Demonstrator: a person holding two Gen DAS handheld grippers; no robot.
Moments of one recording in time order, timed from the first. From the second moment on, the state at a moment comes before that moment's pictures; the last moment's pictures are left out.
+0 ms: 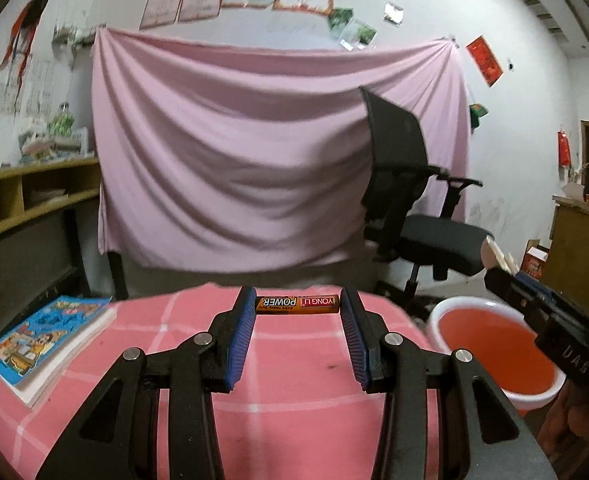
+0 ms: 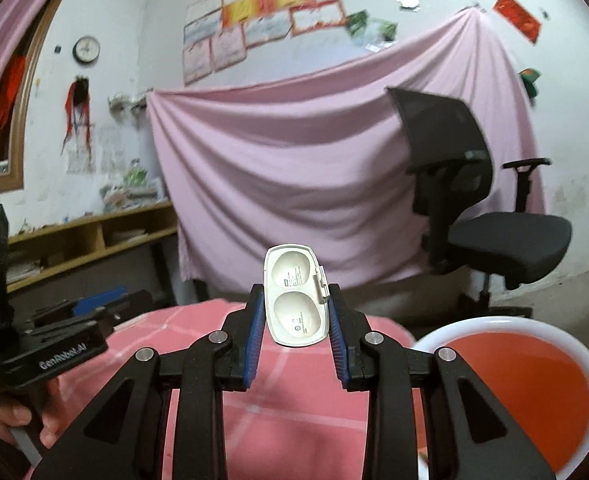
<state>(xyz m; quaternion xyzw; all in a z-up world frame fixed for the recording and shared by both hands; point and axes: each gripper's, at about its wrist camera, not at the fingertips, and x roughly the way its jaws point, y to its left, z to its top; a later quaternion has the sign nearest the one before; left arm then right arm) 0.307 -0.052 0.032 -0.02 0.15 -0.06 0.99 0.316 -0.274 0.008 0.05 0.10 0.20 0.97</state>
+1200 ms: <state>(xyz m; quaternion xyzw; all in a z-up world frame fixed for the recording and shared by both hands) 0.330 -0.289 -0.010 0.16 0.20 -0.23 0.94 0.318 -0.462 -0.010 0.23 0.16 0.04 0.96</state>
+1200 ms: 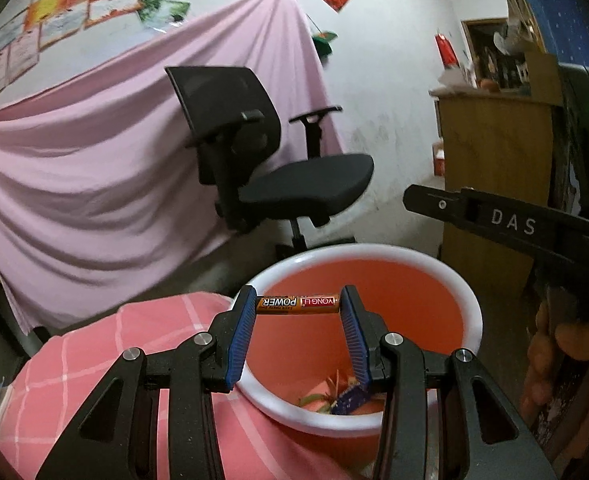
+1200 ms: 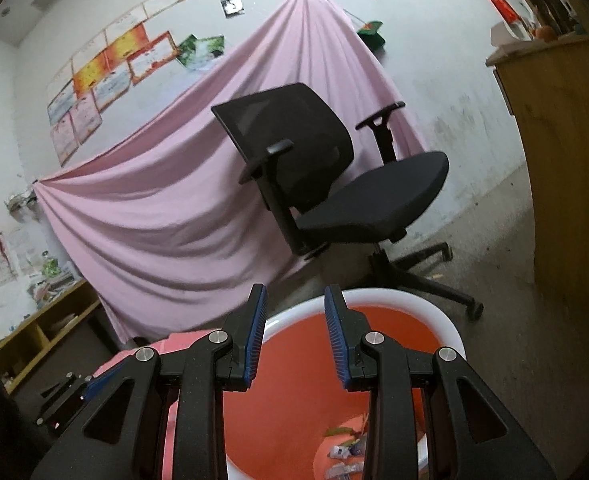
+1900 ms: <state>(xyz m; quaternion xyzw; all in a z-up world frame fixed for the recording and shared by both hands) 0.346 -0.279 -0.025 0.14 0.26 -0.20 0.93 0.325 -0.469 -0.016 0.24 0.19 0.03 0.95</state>
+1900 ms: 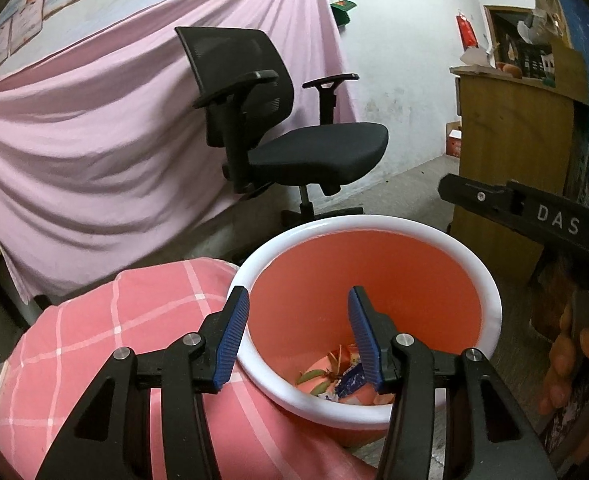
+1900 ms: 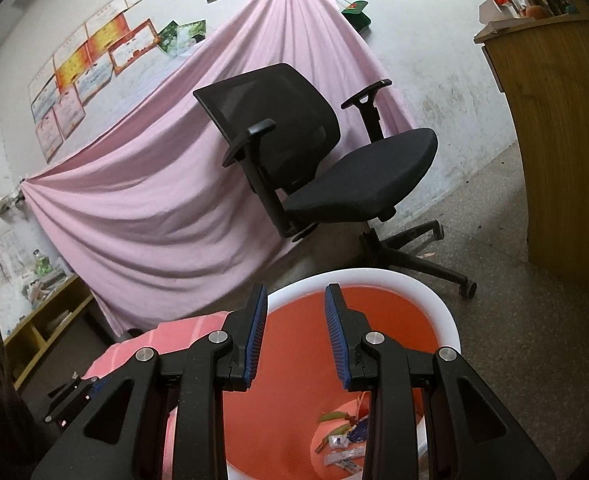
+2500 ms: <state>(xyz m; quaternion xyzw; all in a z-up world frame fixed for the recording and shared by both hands) 0.340 -0.200 0.024 0.03 0.24 -0.14 0.96 0.320 -0.438 -0.001 0.20 0.16 0.04 0.96</state>
